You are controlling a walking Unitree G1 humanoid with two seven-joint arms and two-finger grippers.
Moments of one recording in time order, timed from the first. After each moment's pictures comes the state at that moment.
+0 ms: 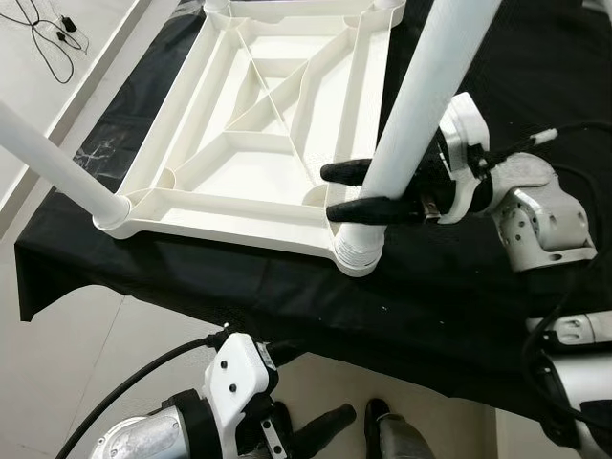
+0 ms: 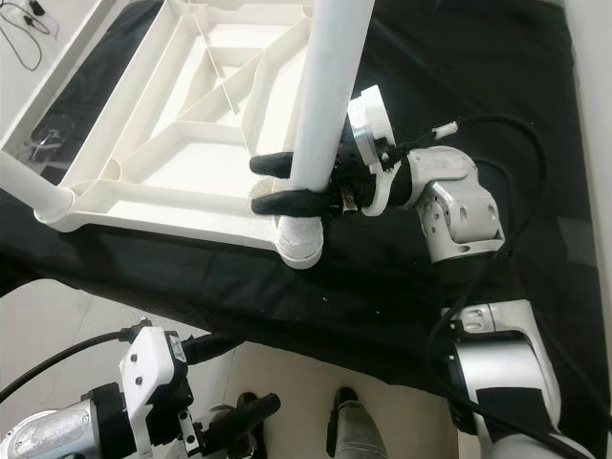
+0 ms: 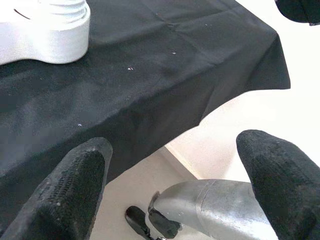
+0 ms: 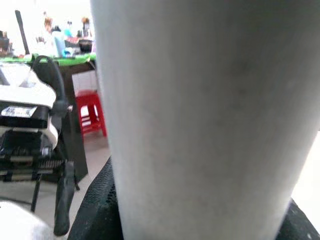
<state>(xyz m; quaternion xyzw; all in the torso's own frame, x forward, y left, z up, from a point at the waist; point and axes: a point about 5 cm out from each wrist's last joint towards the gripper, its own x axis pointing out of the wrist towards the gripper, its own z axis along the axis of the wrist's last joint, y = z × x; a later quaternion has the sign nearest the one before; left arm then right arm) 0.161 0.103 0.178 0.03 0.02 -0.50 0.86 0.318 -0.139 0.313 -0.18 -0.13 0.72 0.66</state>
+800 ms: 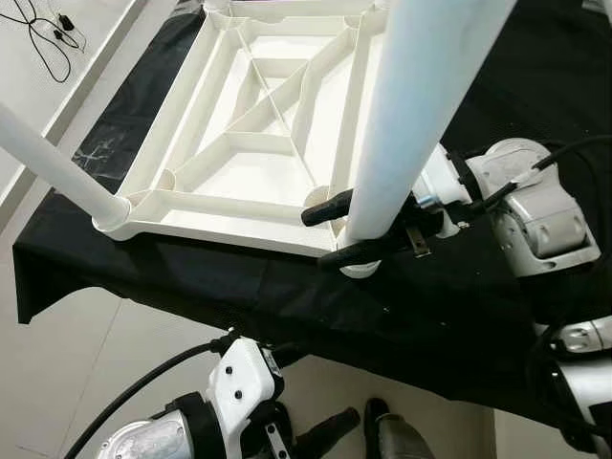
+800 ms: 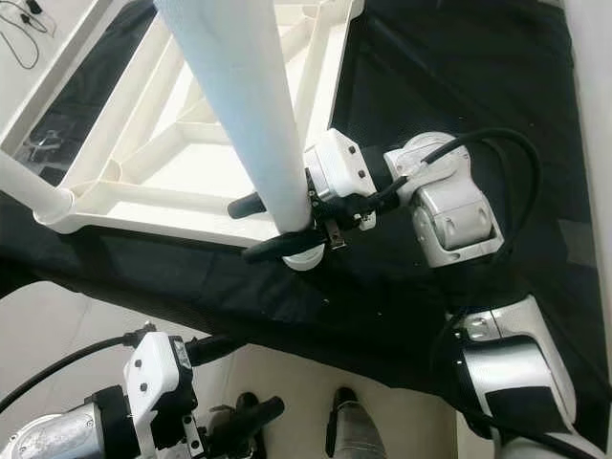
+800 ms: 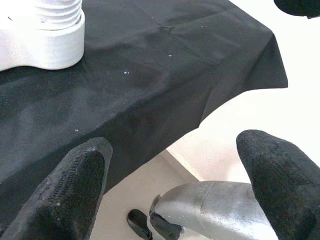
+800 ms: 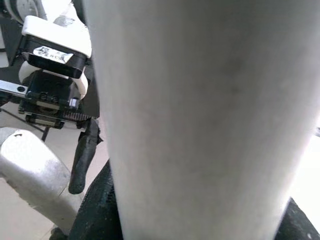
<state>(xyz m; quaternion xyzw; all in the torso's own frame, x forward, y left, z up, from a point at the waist) 0.159 0.099 0.177 0.04 0.01 -0.51 0.86 0.304 -0.122 0.315 -0.31 -0.11 0.74 0.59</state>
